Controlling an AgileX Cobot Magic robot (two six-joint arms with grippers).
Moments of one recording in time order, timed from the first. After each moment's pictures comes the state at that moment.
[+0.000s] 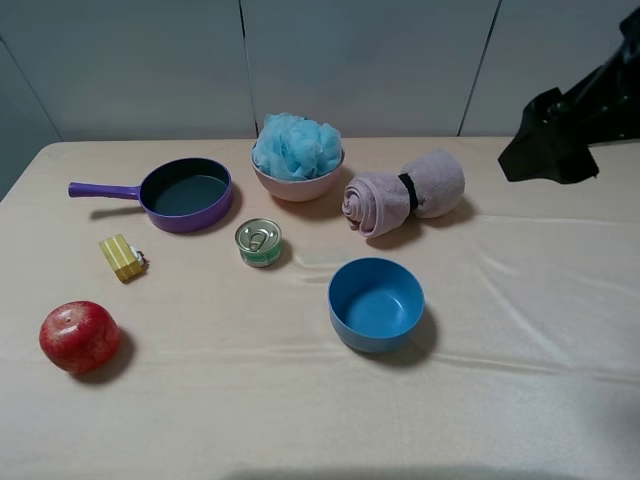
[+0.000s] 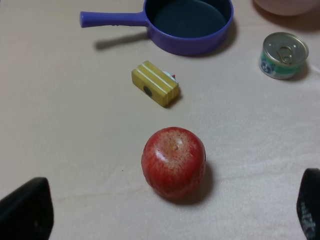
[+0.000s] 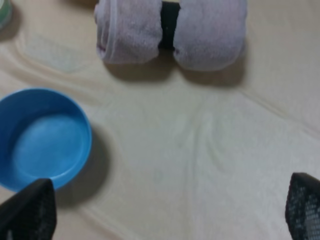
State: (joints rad) left arm -0.05 0.00 -0.50 -0.02 1.07 0.04; right arm 0.62 1.09 -0.99 -0.21 0.96 0.16
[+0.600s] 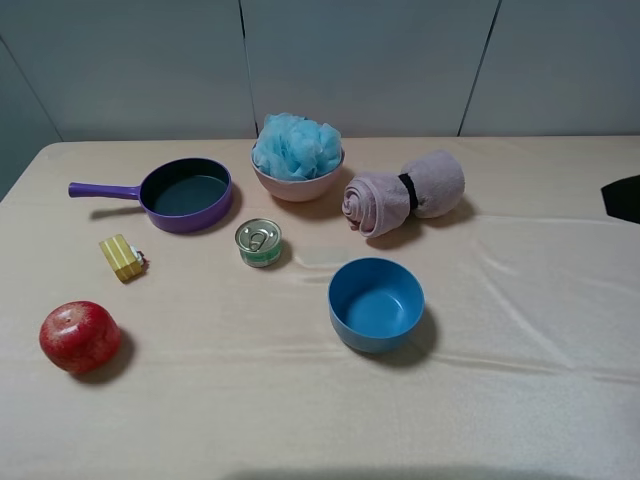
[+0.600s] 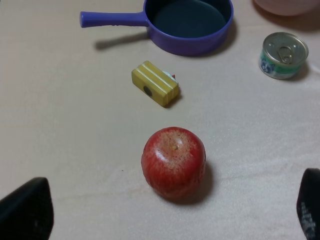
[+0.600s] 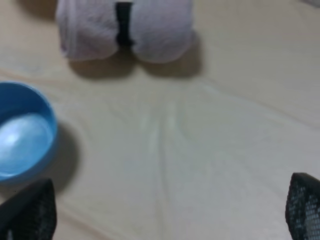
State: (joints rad) left arm -0.05 0.00 -0.50 -0.02 1.07 0.04; right arm 0.61 0.72 -0.74 -0.33 0.93 0.29
